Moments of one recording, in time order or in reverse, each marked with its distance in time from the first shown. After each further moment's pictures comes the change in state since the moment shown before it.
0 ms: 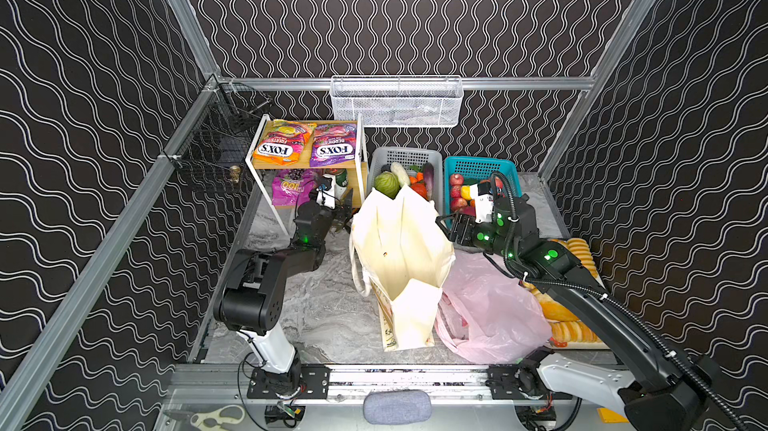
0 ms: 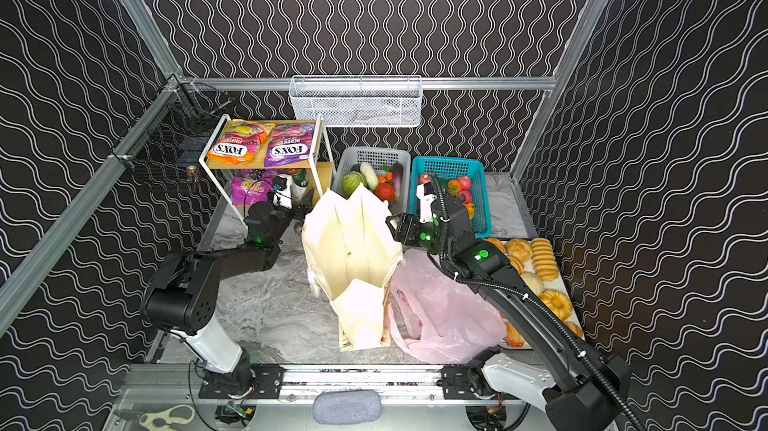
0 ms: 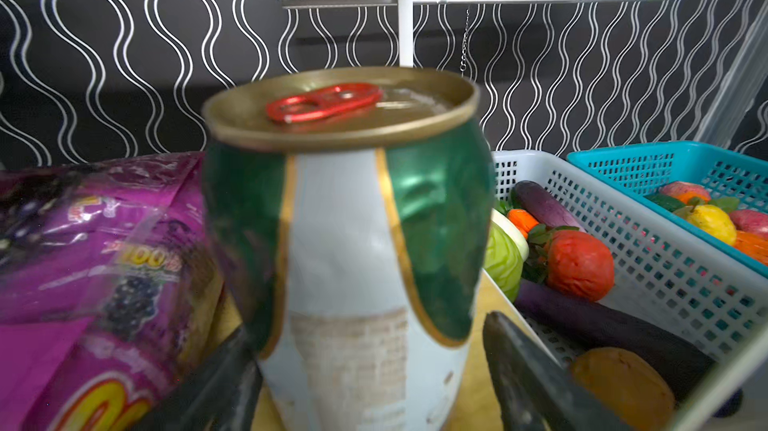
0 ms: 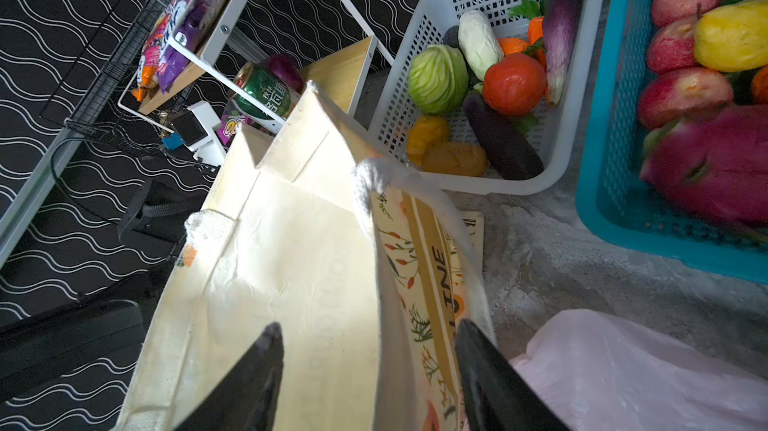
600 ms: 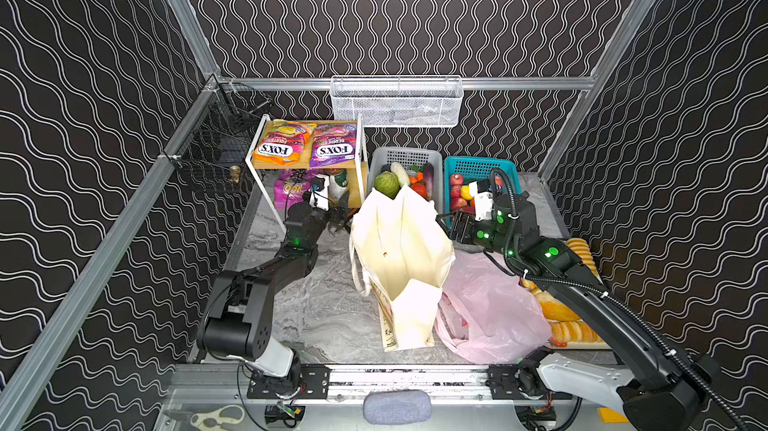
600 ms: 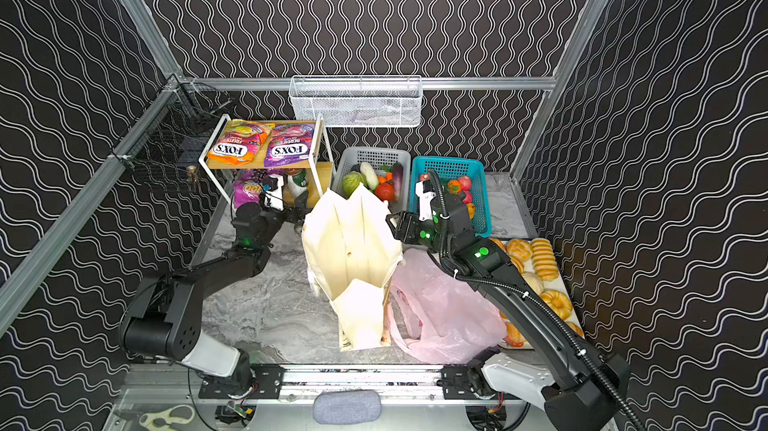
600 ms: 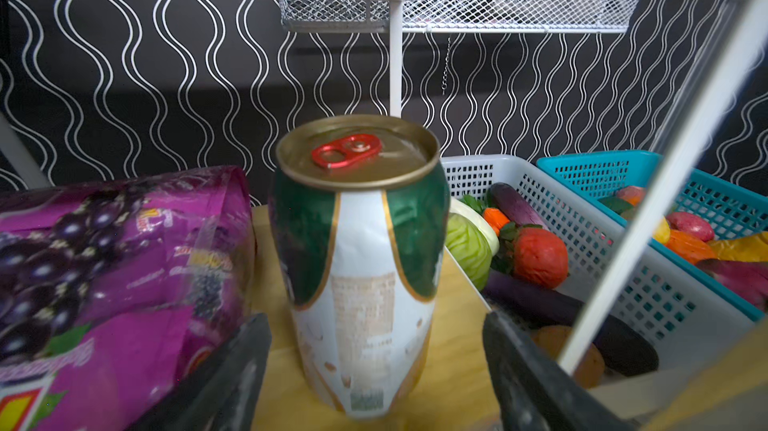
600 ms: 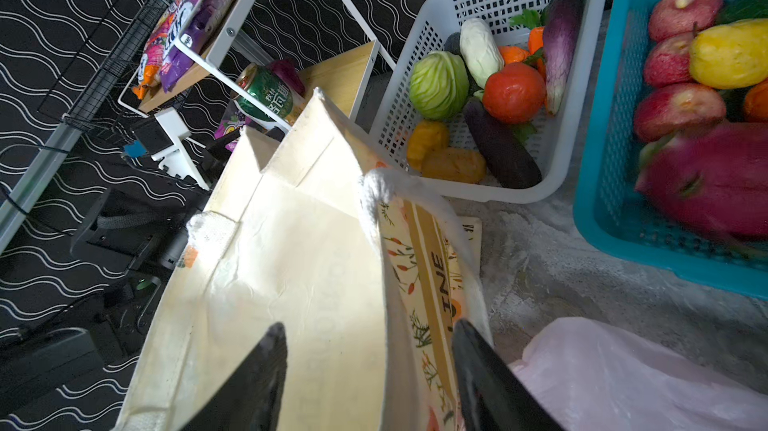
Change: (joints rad) left arm 0.032 -0.157 -0.035 -0.145 0.074 -0.047; right arm 0.000 0.018 0.036 -0.018 0.003 -0.023
